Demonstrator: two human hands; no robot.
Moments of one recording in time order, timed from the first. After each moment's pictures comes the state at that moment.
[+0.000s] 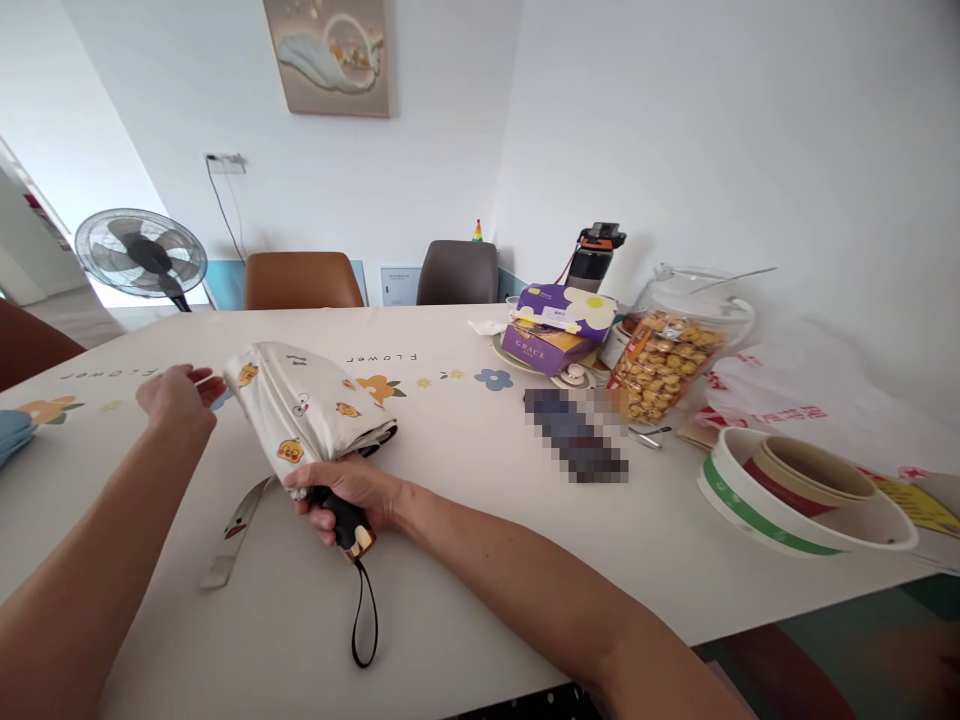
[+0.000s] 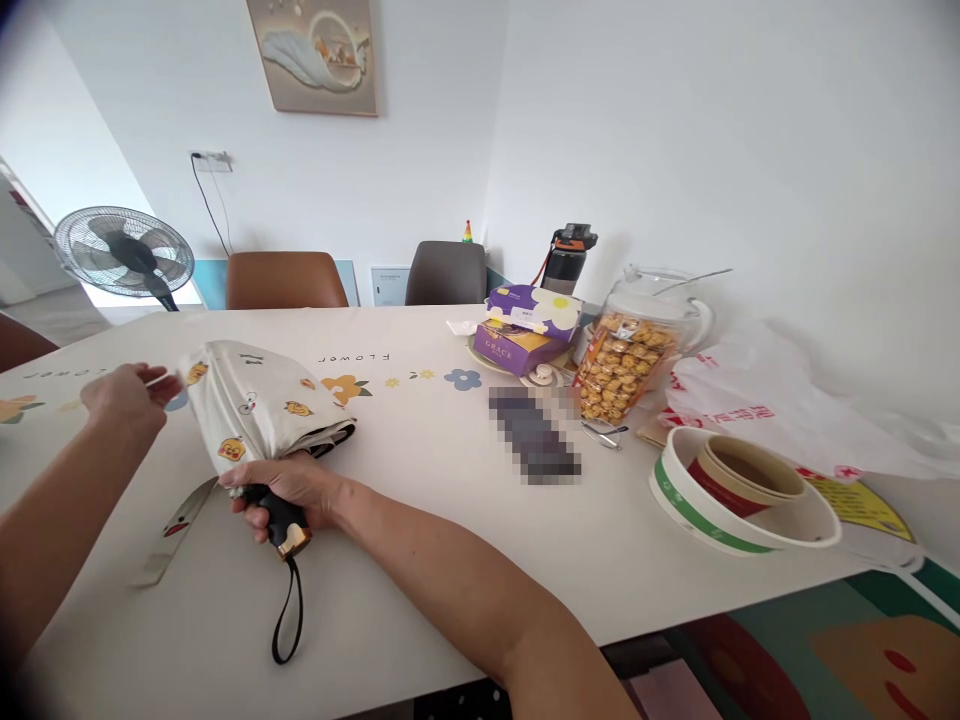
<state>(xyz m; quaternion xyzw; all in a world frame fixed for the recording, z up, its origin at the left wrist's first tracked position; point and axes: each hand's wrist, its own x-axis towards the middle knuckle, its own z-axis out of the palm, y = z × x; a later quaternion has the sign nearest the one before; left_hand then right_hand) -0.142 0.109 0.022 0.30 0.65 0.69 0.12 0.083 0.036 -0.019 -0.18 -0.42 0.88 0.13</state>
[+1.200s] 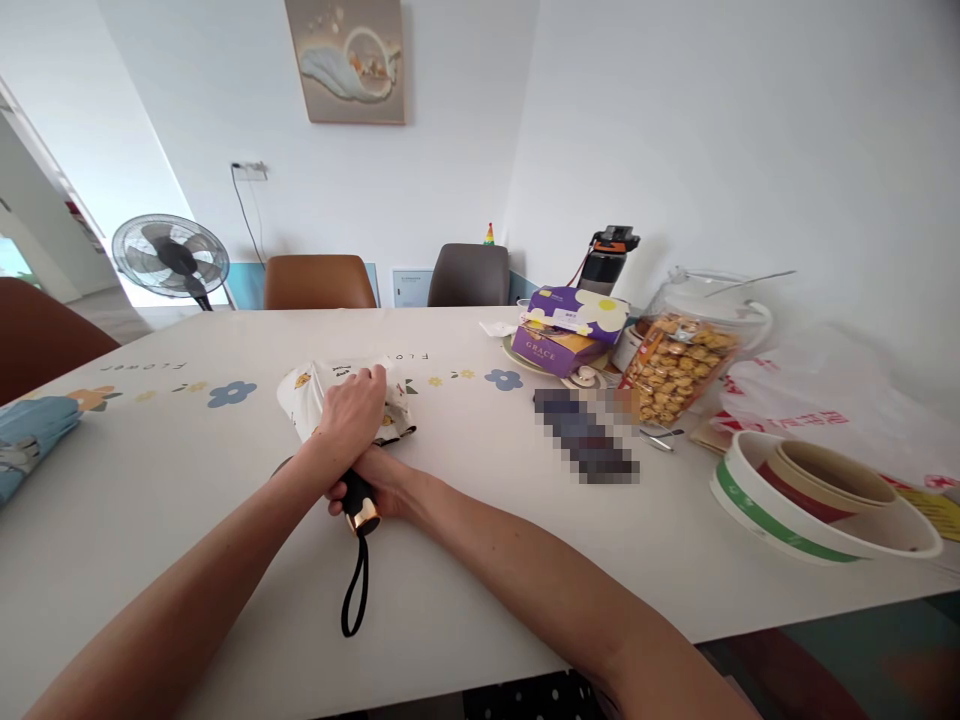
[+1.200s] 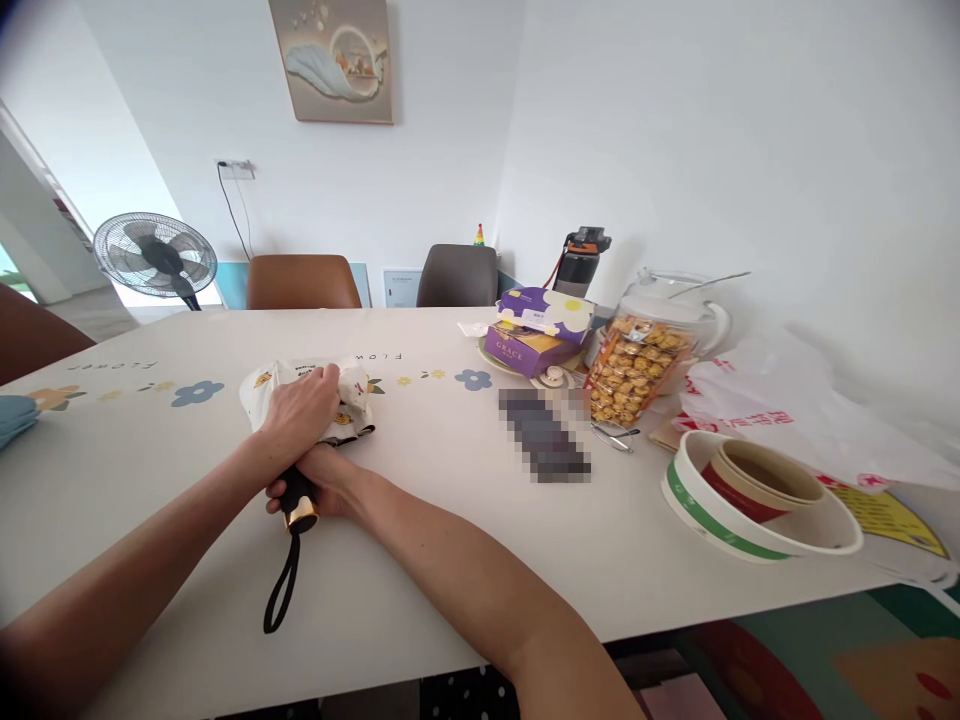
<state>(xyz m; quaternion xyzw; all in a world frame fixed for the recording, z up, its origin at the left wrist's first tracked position) 0.016 0.063 0.032 0.72 0.68 0.03 -0.14 0.078 0.039 -0.019 -0.19 -0.35 0.90 0.17</state>
